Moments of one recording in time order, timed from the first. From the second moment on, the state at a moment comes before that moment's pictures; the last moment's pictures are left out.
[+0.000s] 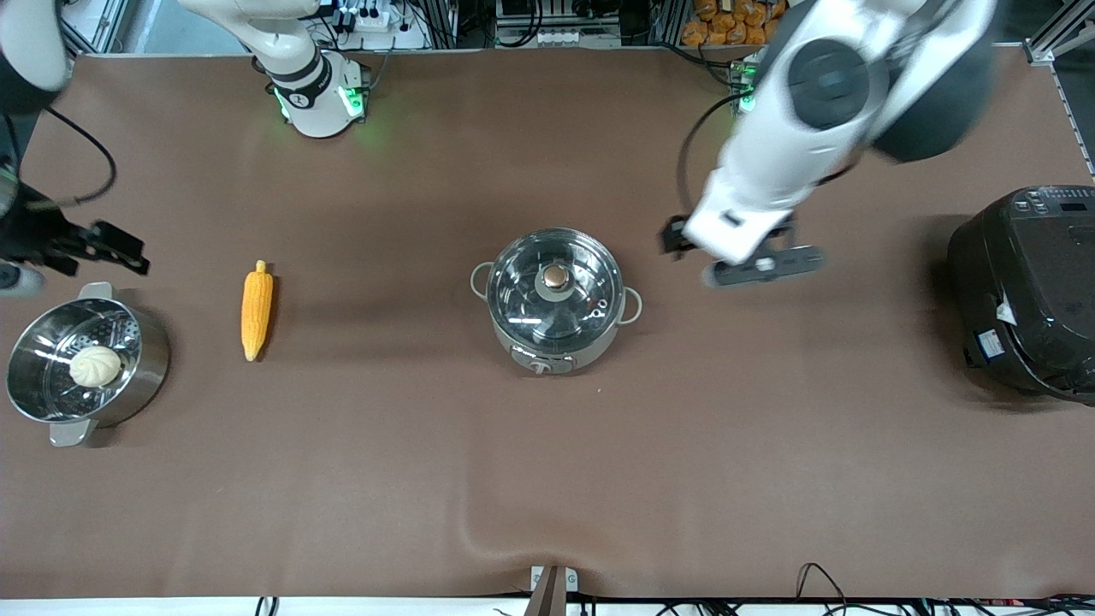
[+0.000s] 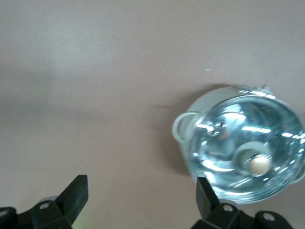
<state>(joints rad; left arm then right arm) -0.41 0.29 -0.19 -1.46 0.00 1.69 -0.78 -0.05 0.03 -0.03 -1.76 0.00 1.82 -0.07</state>
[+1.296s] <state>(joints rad) -0.73 0.63 -0.07 -1.32 0.00 1.96 -1.11 -0.09 0.32 -0.02 -2.32 -0.06 2.59 -0.13</state>
